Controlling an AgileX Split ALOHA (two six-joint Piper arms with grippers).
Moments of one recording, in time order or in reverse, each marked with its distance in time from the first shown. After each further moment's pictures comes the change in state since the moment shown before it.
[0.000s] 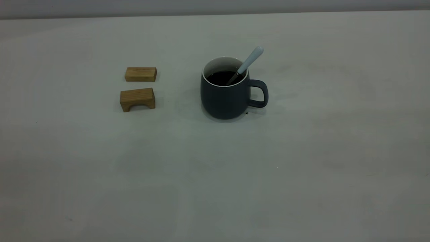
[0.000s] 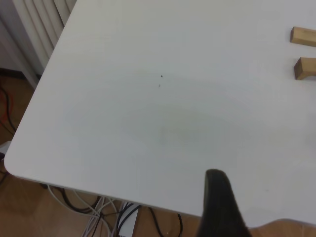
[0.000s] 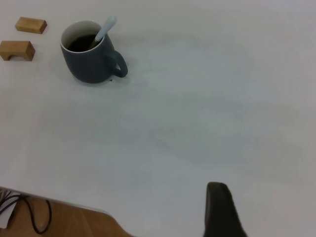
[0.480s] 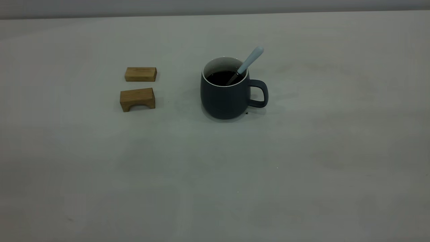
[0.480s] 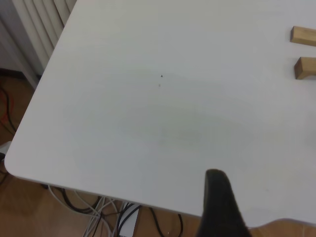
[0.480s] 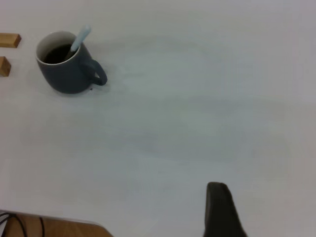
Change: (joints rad) left arm 0.000 0.000 0.000 0.000 0.000 0.003; right arm -0.099 0.000 0.000 0.012 0.001 0.000
